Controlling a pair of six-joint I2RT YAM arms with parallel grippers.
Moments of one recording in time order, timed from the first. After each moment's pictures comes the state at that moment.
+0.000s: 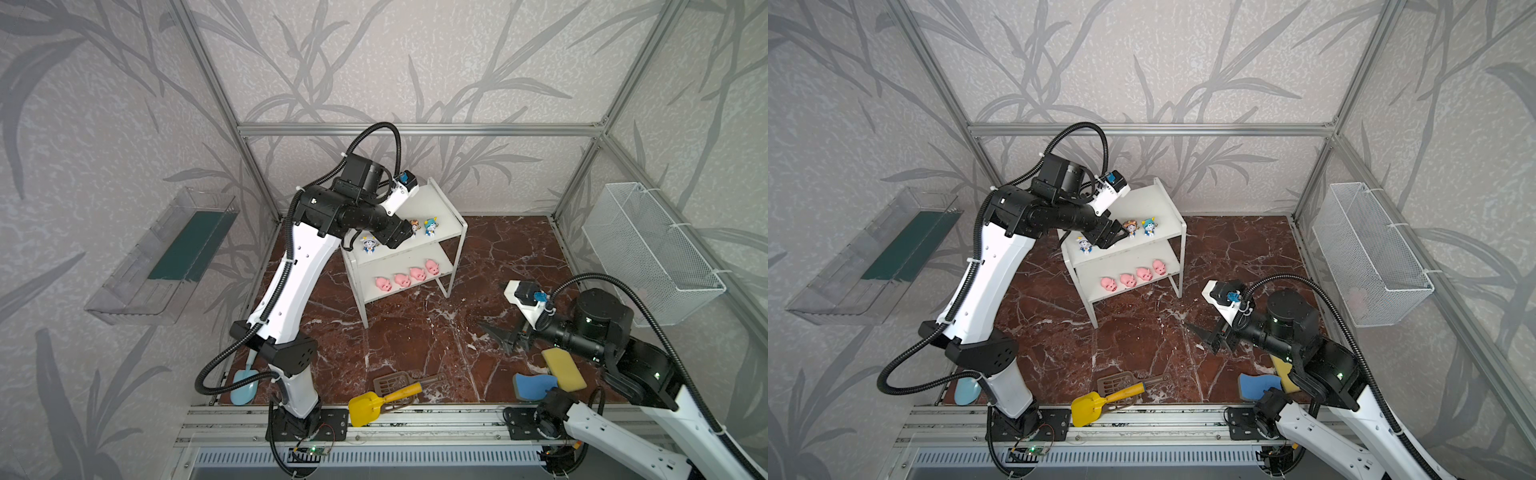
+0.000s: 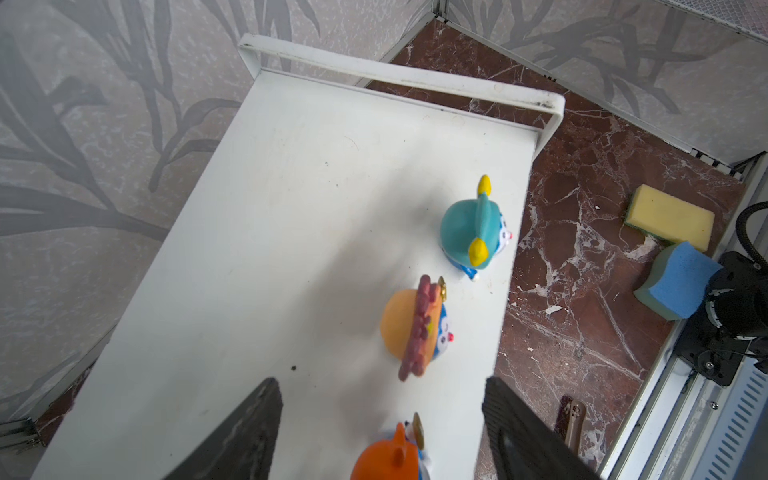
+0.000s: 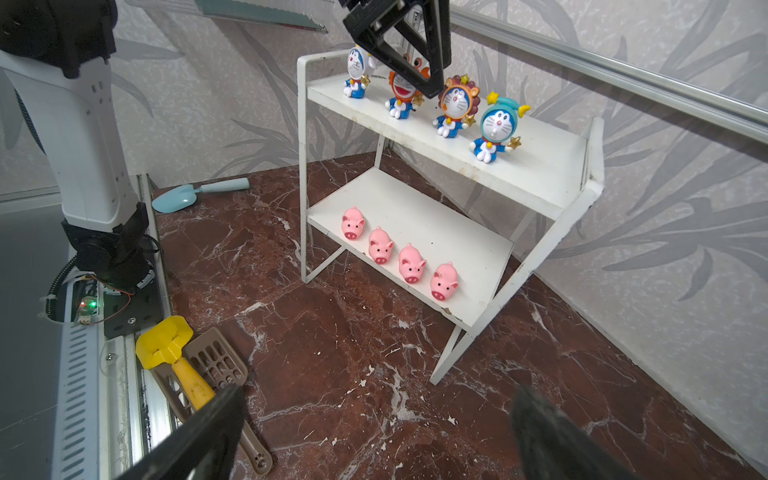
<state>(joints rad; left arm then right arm) -0.51 1.80 2.39 -1.37 0.20 0.30 0.71 0.64 1.02 -0.69 -0.21 -0.23</state>
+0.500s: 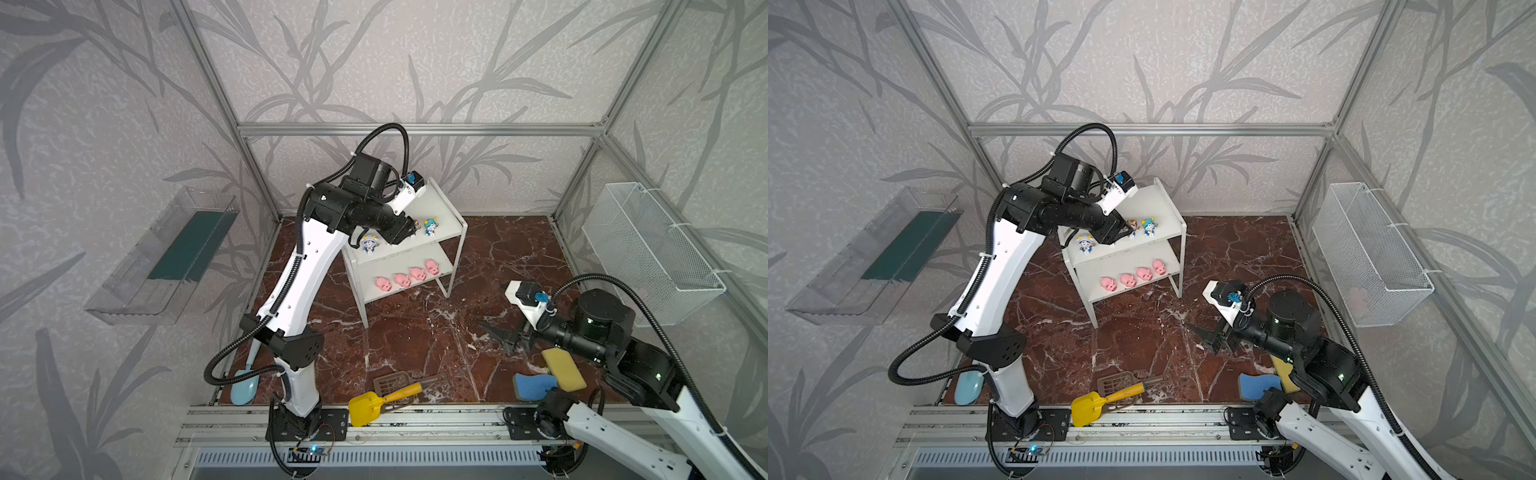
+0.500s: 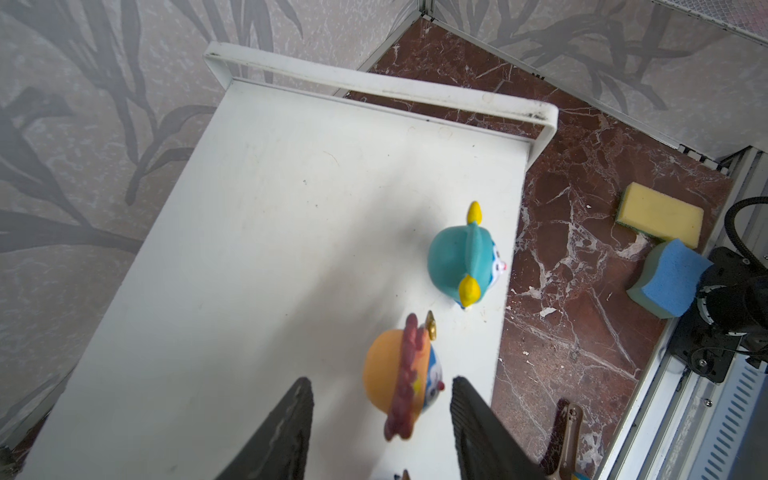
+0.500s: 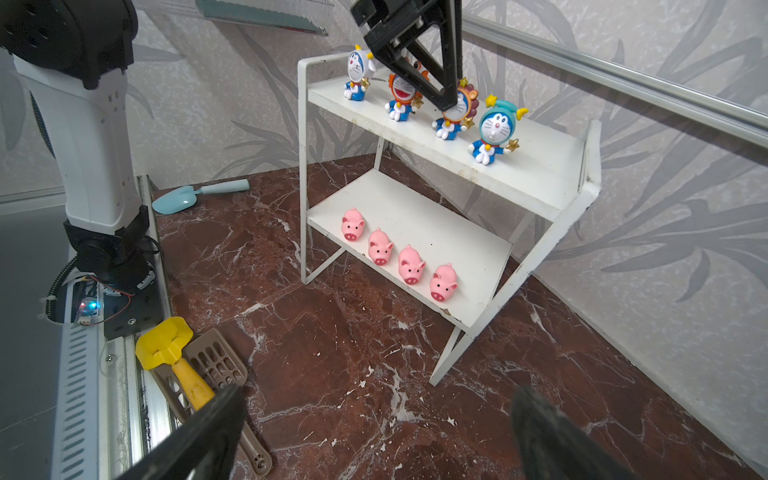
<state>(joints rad) -0.53 1.85 2.43 -1.37 0.22 0.30 0.71 0.64 1.02 -0.69 -0.21 -0.23</state>
